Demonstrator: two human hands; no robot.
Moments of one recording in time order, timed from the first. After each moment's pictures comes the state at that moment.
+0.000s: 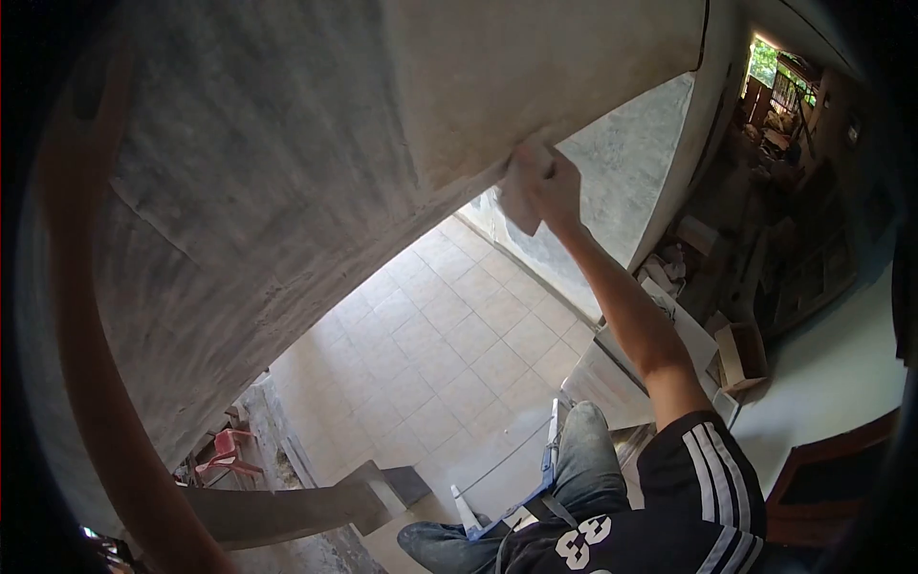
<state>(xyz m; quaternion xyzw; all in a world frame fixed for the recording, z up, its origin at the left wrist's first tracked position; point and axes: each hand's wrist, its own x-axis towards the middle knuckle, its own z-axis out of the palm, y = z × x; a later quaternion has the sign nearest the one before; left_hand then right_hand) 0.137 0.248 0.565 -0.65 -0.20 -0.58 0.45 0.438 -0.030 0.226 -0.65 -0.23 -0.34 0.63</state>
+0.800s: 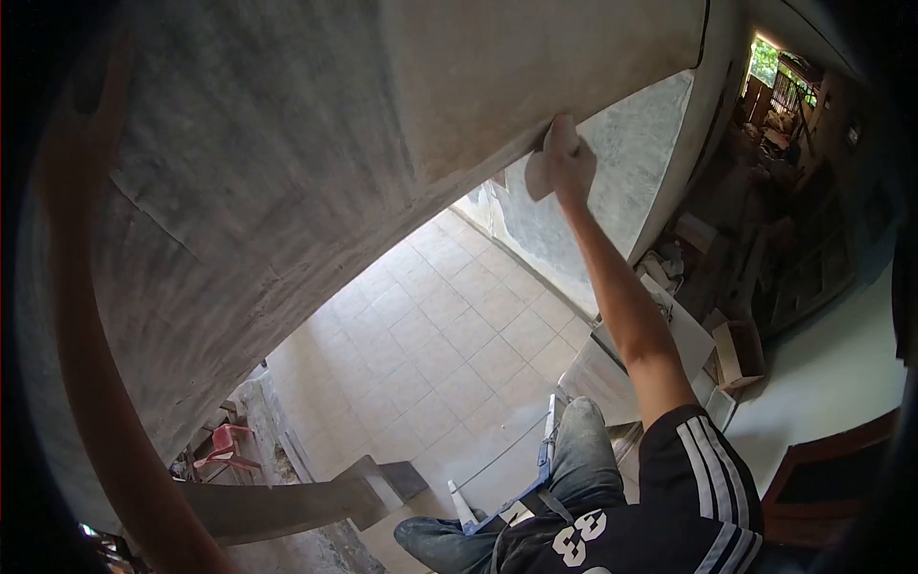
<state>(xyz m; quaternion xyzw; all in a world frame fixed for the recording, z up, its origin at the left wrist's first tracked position) 0.127 0.238 0.563 -0.57 -0.25 -0.39 0.68 0.469 -0.045 0.226 -0.65 -0.07 -0.26 0.71</state>
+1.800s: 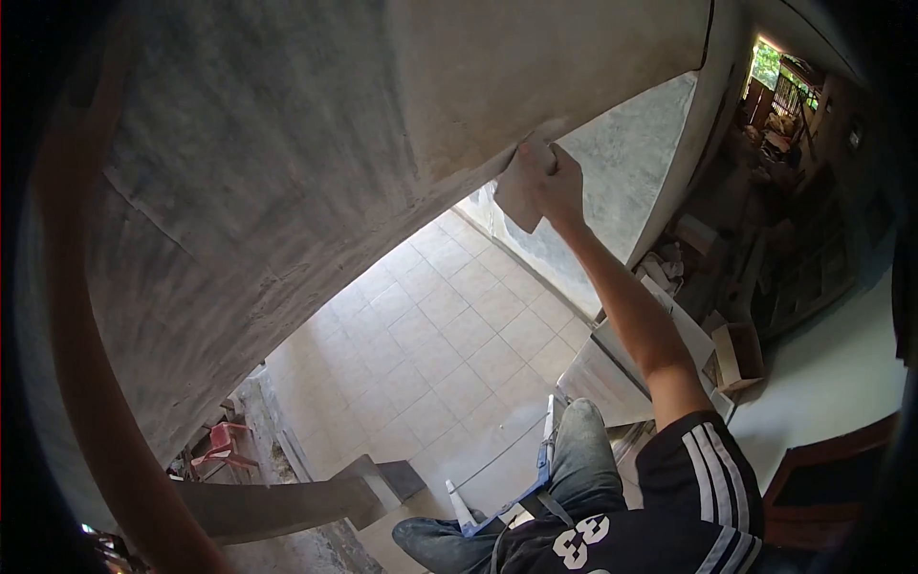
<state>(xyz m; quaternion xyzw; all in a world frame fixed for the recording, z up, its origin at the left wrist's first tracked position) 0.115 0.308 0.590 -0.39 -0.28 -0.17 0.86 0.452 -0.035 0.210 -0.71 -0.21 -0.26 0.62</state>
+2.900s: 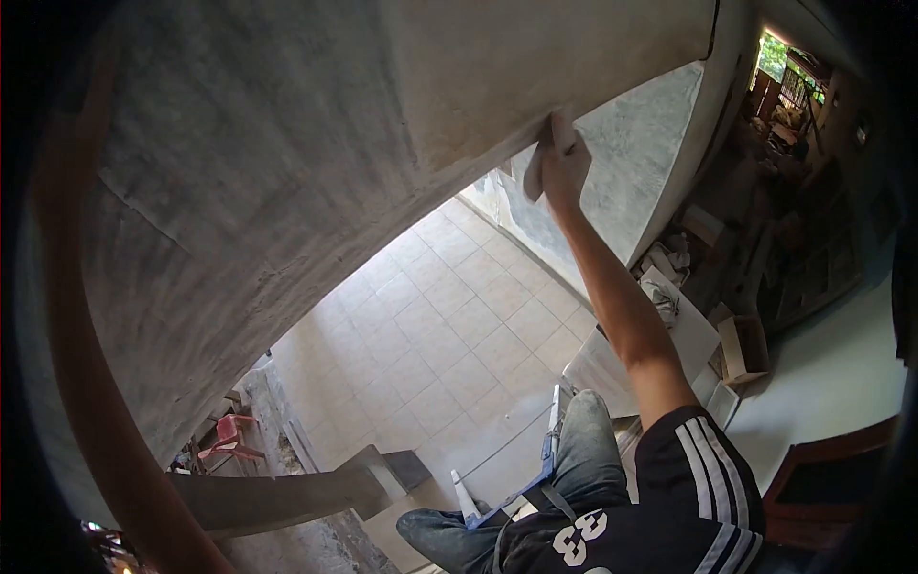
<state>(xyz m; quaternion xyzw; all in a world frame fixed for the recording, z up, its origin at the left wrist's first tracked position) 0.132 0.263 0.579 -0.62 -0.22 -0.48 0.58 0.446 -0.021 0.223 -0.56 -0.09 -0.23 0.79</state>
